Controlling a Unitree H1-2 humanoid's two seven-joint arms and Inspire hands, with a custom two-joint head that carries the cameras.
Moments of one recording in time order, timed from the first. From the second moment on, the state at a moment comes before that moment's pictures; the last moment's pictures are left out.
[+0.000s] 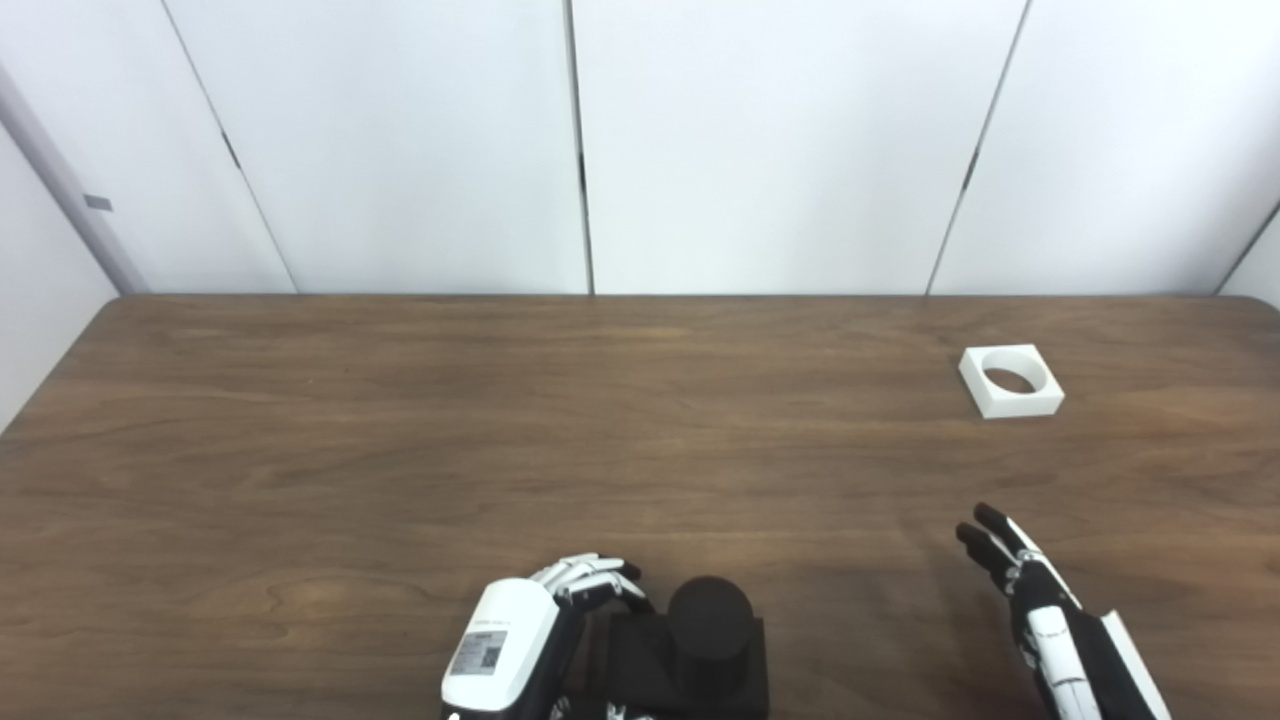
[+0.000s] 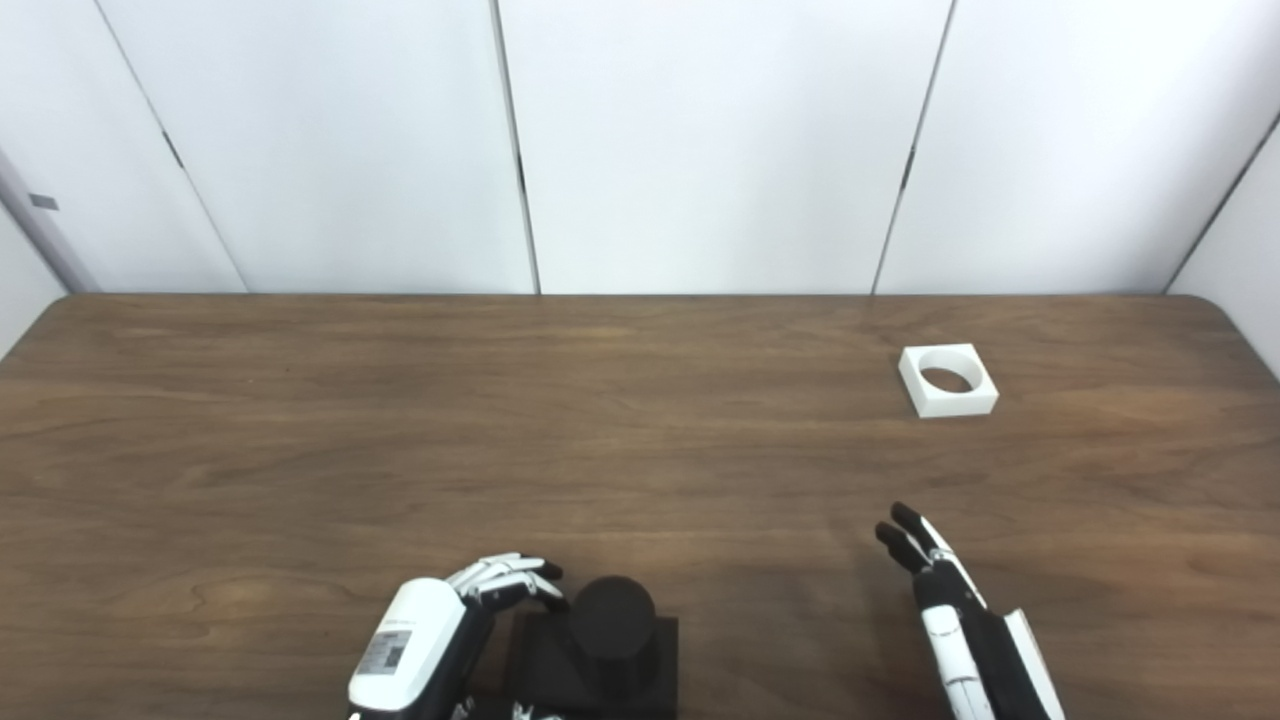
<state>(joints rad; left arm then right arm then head) 0.24 0.22 -0.48 -0.29 0.85 0.00 0.08 0.45 -0.12 -0.04 -0.51 -0.01 0.11 0.06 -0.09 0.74</state>
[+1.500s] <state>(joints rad) 0.23 0.23 -0.46 -0.29 0.92 -0.04 0.01 -0.16 -0.64 -0.05 -0.33 -0.41 0.46 0.22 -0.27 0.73</state>
